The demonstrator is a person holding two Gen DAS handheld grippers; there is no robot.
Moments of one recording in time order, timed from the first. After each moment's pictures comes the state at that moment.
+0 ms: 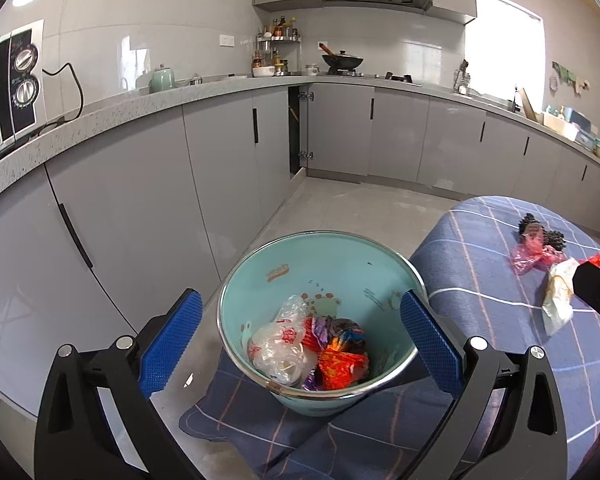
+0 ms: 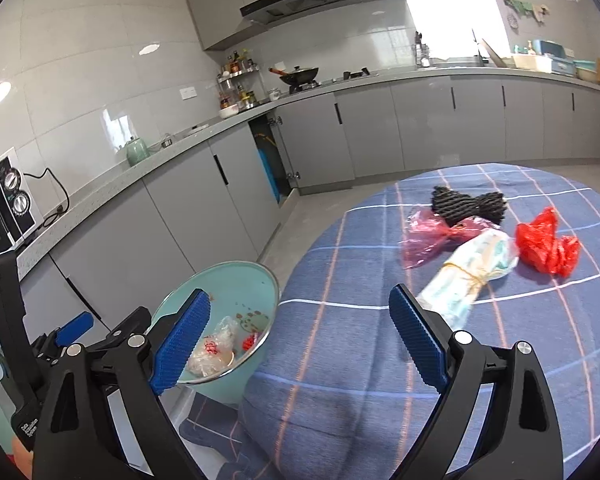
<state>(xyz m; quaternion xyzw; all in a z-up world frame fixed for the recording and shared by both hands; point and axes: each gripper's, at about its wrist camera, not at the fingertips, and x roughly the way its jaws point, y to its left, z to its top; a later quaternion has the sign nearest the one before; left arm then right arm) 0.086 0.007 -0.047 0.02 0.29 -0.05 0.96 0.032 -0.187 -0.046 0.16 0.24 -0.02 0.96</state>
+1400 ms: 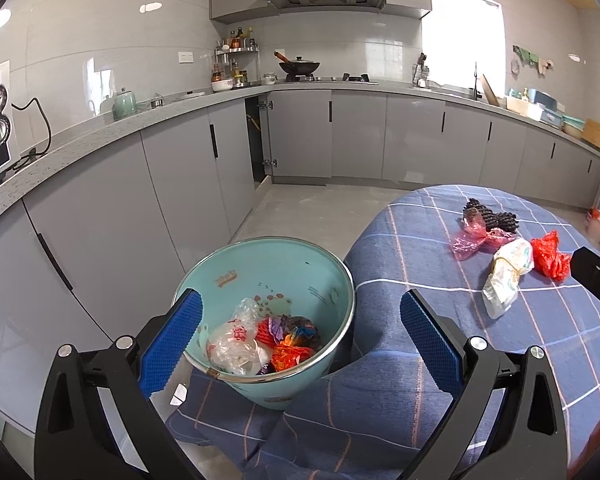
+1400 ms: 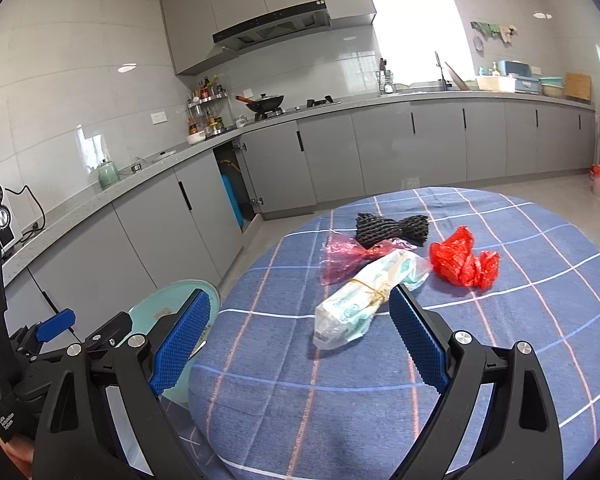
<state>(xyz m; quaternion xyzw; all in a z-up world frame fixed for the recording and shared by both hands) 0.050 -0.042 -0.031 0.06 0.28 -0.11 0.95 -0.024 -0.232 -0.037 0.15 0.20 -0.09 0.96</state>
